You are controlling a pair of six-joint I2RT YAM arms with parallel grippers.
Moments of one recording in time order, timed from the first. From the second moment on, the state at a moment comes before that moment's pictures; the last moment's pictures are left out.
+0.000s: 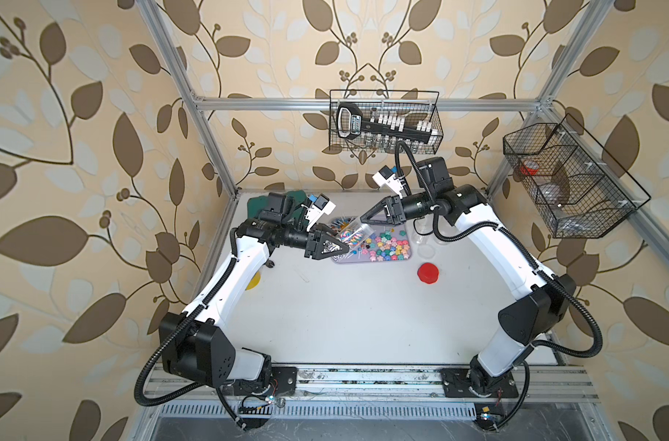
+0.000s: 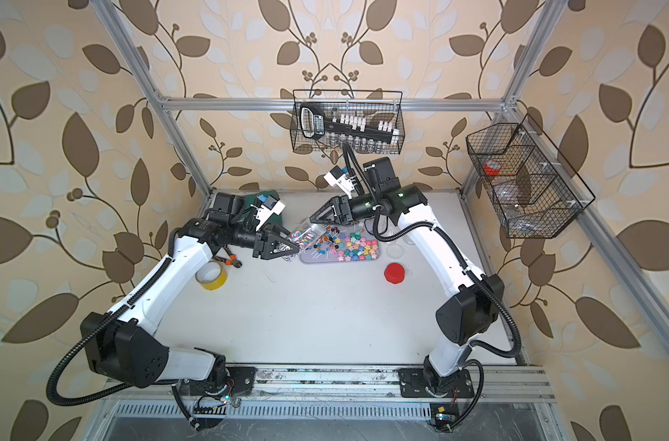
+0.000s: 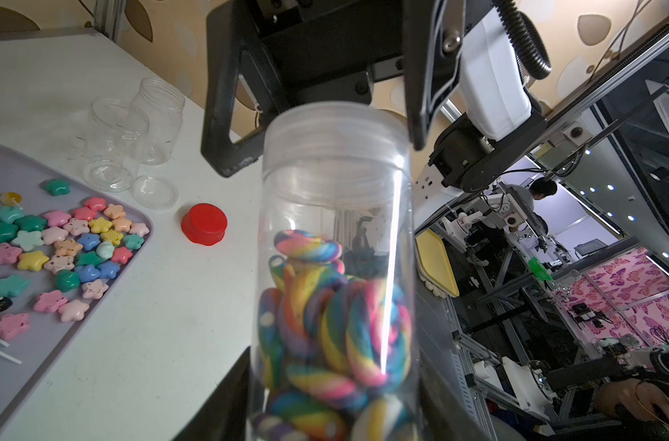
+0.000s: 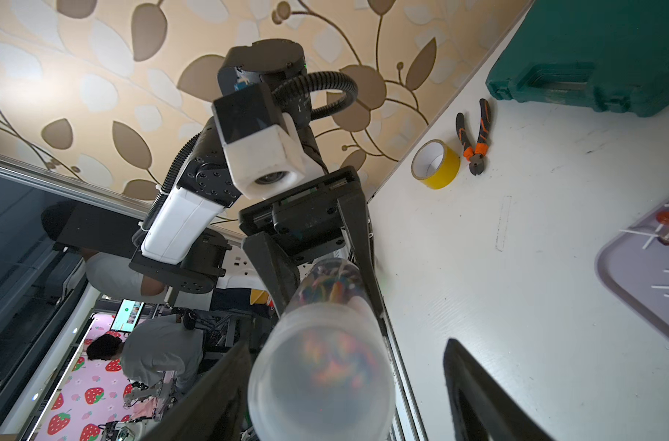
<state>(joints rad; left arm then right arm) -0.23 1.38 1.30 -0.76 1.32 0.18 0.42 1.72 1.83 -0.81 -1.08 0.33</state>
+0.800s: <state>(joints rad) -0.32 1.26 1.33 -0.87 0.98 0.37 0.30 1.71 1.83 -0.97 -1.12 0.23</state>
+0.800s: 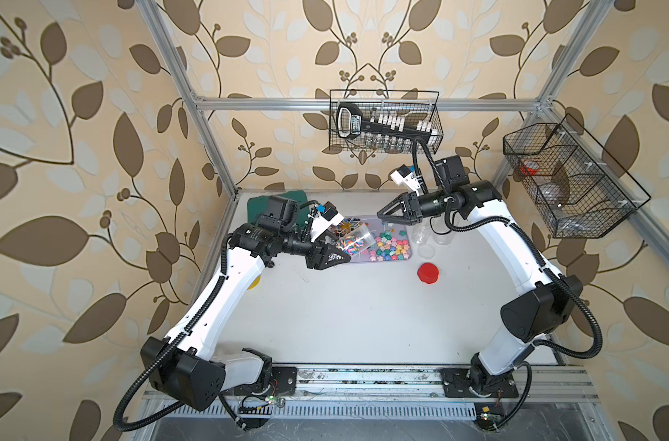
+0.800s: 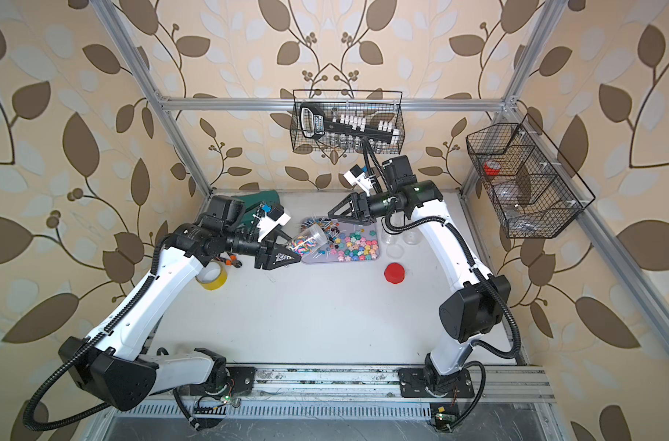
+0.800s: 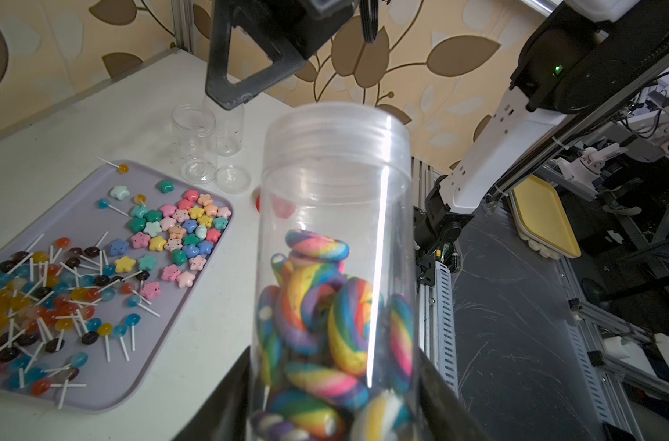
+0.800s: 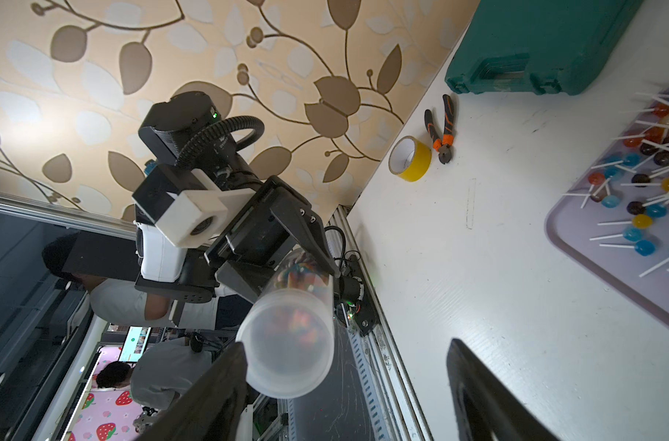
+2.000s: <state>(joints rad) -0.33 1.28 1.33 -0.90 0.97 0.44 0.44 1.69 1.78 -1.03 -1.14 0.13</state>
